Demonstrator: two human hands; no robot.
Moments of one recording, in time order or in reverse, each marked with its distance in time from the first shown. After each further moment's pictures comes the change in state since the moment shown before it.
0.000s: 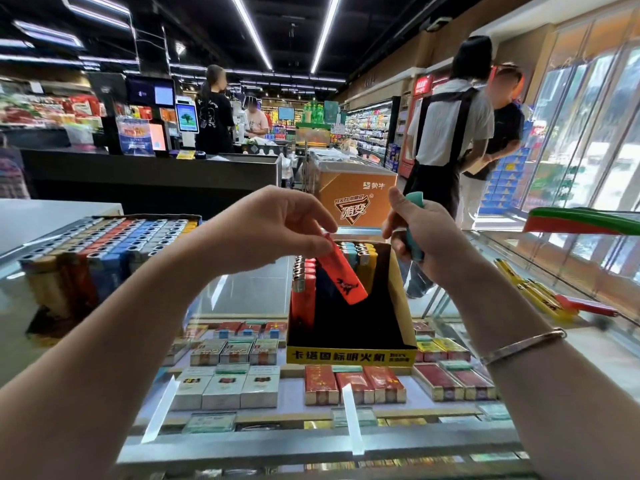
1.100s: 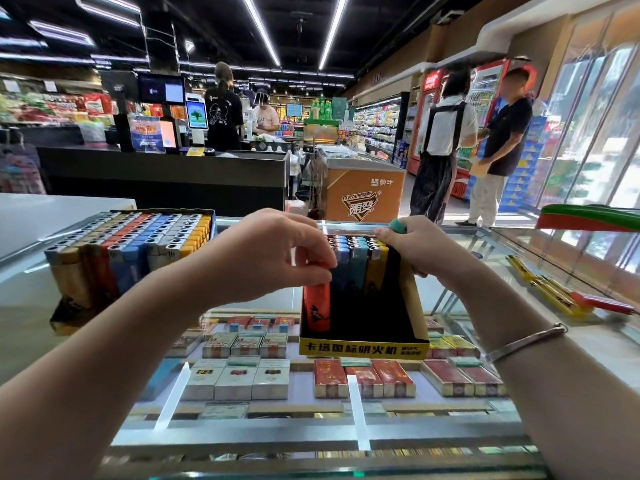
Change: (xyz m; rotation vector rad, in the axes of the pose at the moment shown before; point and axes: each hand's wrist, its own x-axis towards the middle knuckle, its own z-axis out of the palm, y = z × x) left_hand -0.030 -0.004 0.006 0.440 -0.003 0.275; right_hand 0.001 0.018 0.002 -0.711 -0.124 0.016
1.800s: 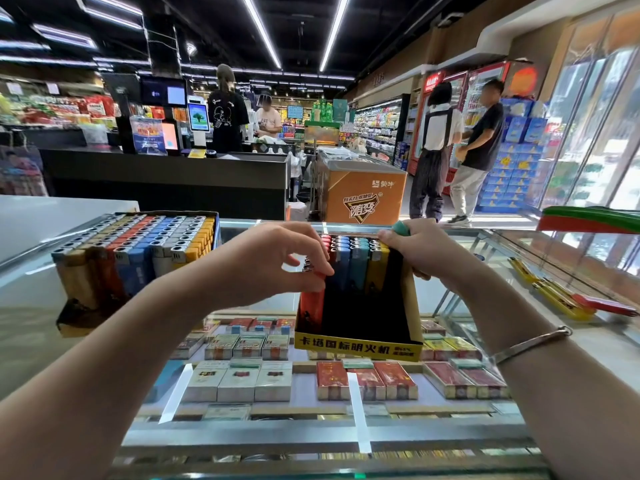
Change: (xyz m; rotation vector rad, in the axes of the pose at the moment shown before) left_hand -0.004 -0.015 0.006 -0.169 -0.061 -0.115; right_hand -0.003 0.000 -0.001 0.062 -0.020 -0.003
